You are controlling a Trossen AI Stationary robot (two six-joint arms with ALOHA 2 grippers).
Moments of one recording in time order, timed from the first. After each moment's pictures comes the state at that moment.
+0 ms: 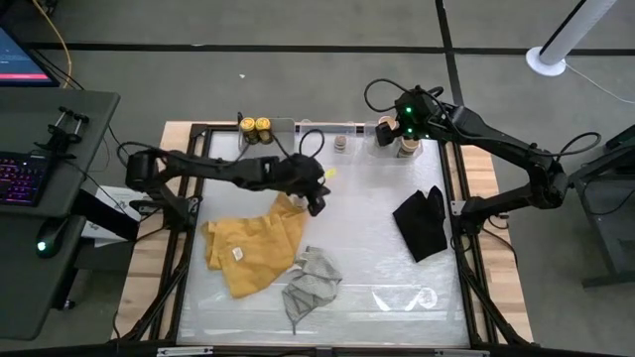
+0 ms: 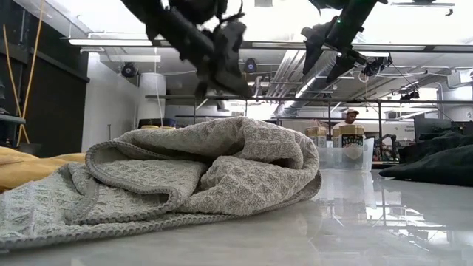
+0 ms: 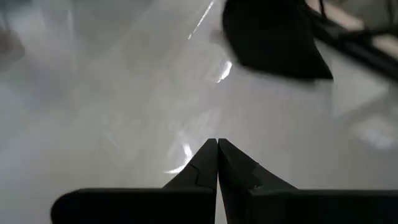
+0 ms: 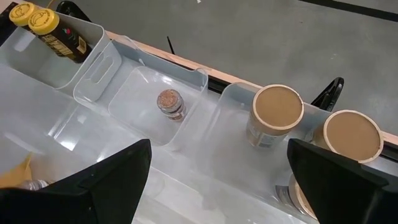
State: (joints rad) left arm 0.14 1.67 1.11 -0.11 0.00 -0.37; right arm -0.57 1.30 1.28 -0.82 0.23 0.47
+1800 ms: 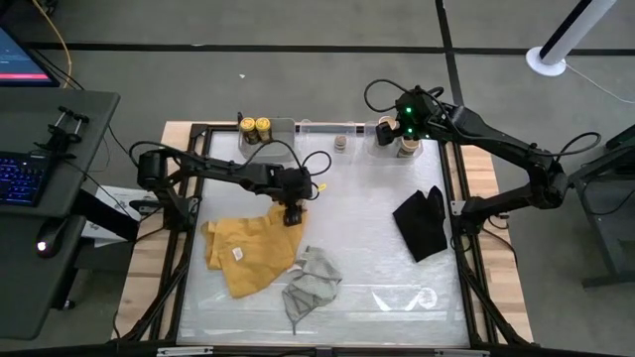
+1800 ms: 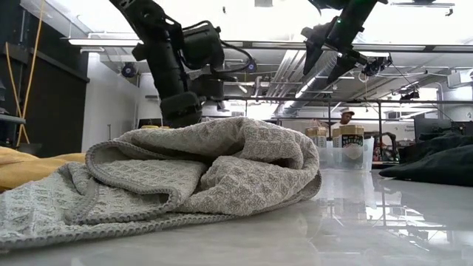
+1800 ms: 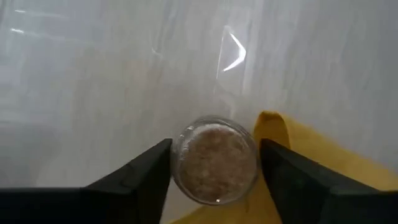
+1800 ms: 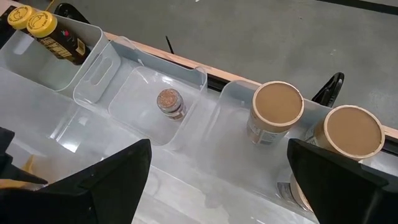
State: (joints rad) left arm 0.16 1.76 1.05 -0.45 -0.04 0.03; right arm -0.57 1.30 1.28 -0.83 0.23 0.50
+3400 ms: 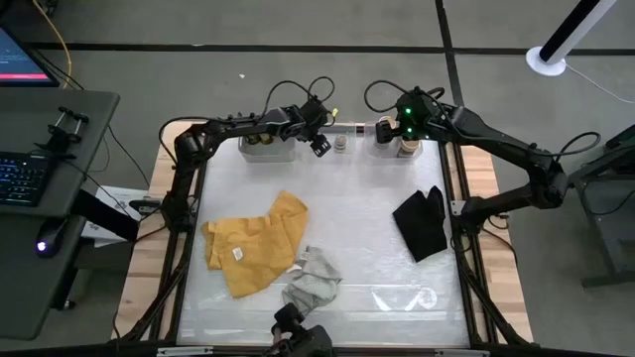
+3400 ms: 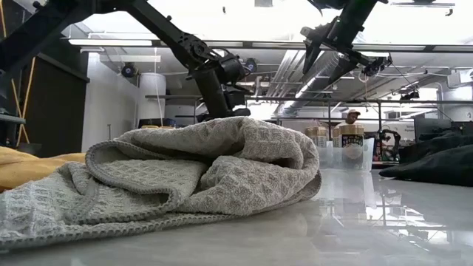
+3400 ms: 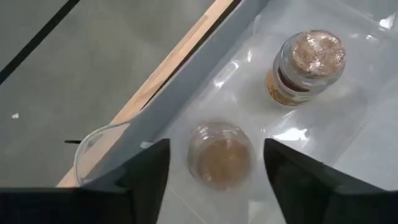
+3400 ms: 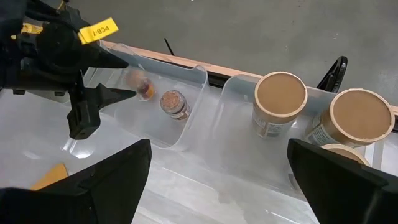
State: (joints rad) left arm 0.56 2.10 1.61 -0.49 -0.19 -0.02; right arm -0.57 1.30 1.28 -0.83 0.23 0.61
